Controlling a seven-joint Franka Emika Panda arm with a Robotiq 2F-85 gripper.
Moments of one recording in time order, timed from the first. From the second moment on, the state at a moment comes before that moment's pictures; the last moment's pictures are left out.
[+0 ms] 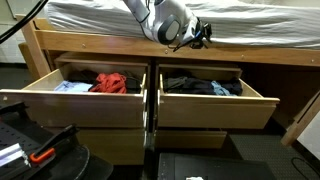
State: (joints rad) arm -0.10 1.03 -0.36 -1.41 0.45 3.43 1.71
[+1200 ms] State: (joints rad) arm 0.42 0.84 -0.67 -2.08 0.92 3.28 1.68
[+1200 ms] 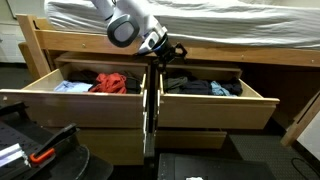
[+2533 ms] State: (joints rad) arm 0.61 0.86 -0.89 -2.41 1.24 3.37 1.86
